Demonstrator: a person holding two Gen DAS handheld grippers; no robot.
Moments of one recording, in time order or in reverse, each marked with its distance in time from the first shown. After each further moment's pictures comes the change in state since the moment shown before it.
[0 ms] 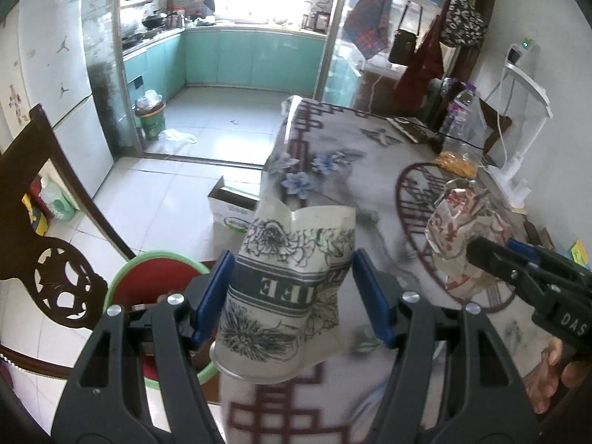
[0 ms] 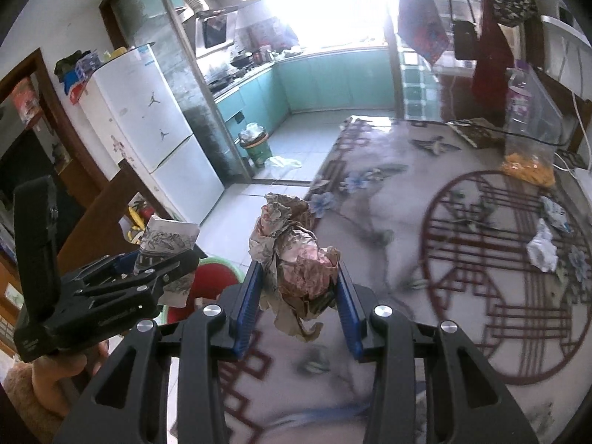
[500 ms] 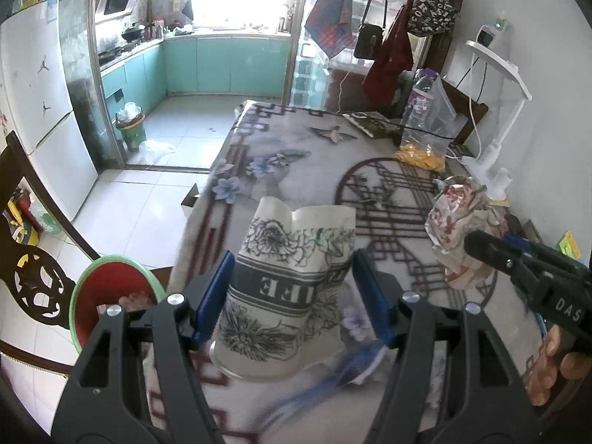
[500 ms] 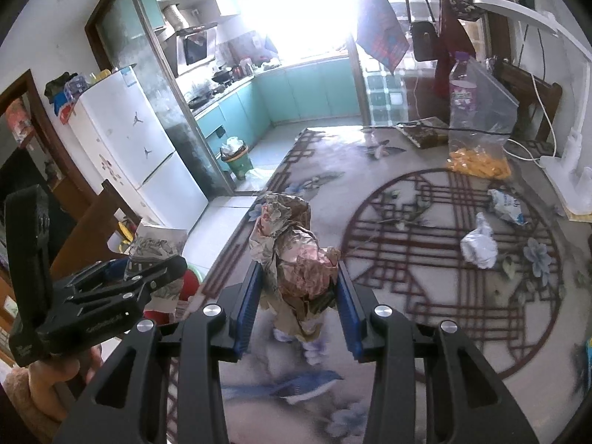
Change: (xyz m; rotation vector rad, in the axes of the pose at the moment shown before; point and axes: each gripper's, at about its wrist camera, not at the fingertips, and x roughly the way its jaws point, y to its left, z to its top) left arm 0.003 -0.110 -0.004 0.055 -0.013 -0.031; right arm -0.064 -0.103 -0.011 0.058 -0.042 -0.042
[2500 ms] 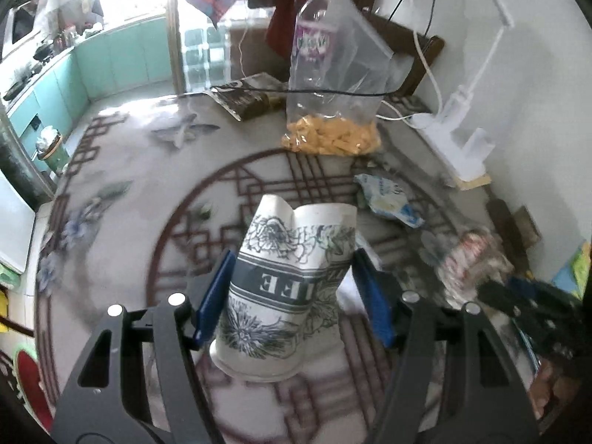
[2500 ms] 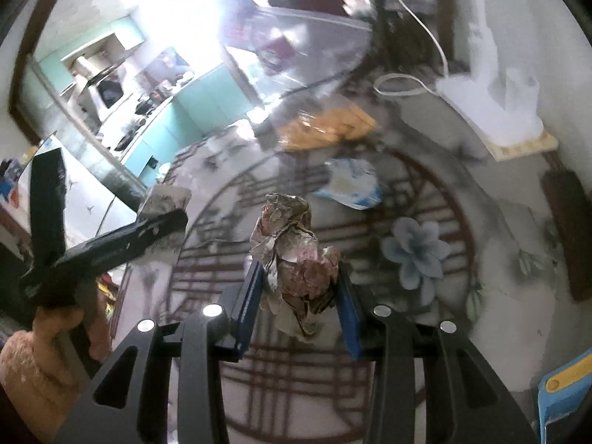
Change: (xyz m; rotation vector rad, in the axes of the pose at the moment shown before) left arm 0.184 -0.227 0.076 0.187 0.148 -0.150; right arm -0.017 -0.278 0.010 0.281 0.026 -0.093
